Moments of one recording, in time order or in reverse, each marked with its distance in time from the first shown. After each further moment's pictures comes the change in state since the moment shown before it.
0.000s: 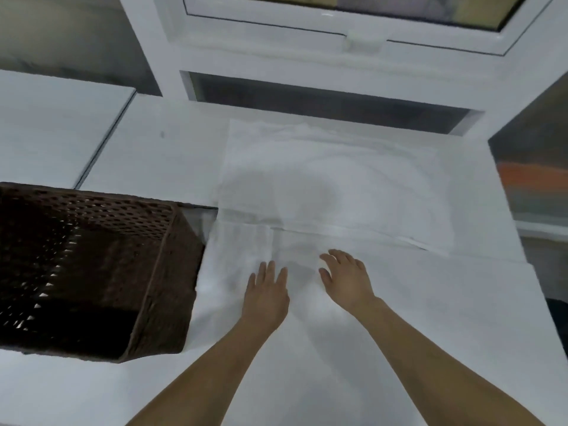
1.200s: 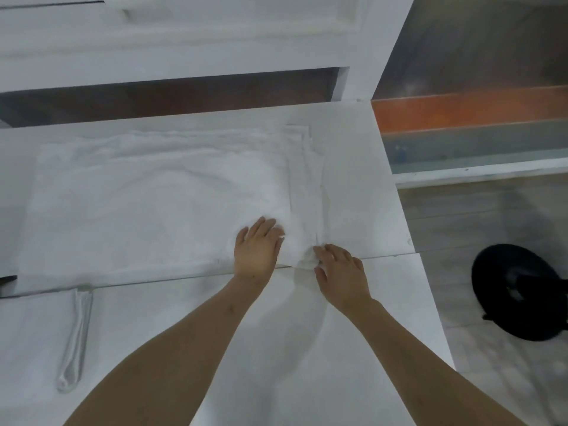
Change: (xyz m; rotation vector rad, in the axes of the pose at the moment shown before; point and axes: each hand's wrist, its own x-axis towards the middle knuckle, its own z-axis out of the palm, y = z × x) left_hand 0.272 0.355 0.039 -0.067 0.370 0.211; right_hand 0.008 0.391 -0.040 0.135 0.031 0.242
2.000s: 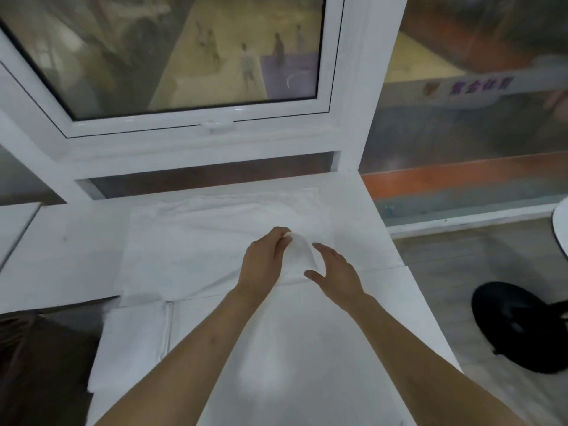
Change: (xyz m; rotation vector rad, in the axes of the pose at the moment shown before) left_hand -0.101 0.020 -0.272 -0.513 0.144 0.089; right_hand -0.092 -0.142 -0.111 0.281 0.157 -0.035
